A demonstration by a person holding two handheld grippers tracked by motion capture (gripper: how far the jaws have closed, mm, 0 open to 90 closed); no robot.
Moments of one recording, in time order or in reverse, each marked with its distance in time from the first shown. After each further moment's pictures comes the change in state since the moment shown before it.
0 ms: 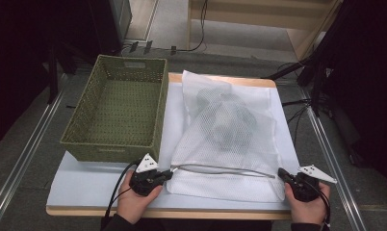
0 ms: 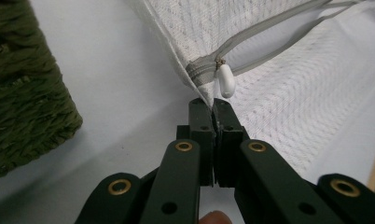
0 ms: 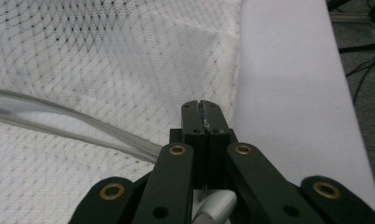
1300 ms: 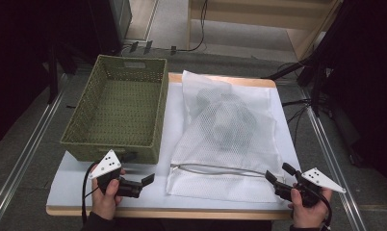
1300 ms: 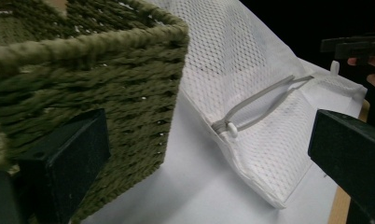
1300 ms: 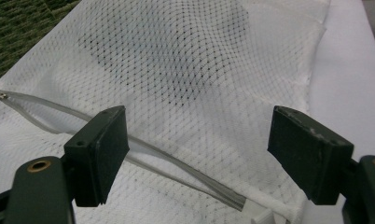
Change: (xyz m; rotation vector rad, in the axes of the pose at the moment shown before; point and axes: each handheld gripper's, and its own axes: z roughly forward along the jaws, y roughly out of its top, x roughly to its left) left arm 0.031 -0.003 -0.074 -0.310 -0.016 0.076; right arm 0.019 0.006 -0.024 -0.233 0.237 -0.060
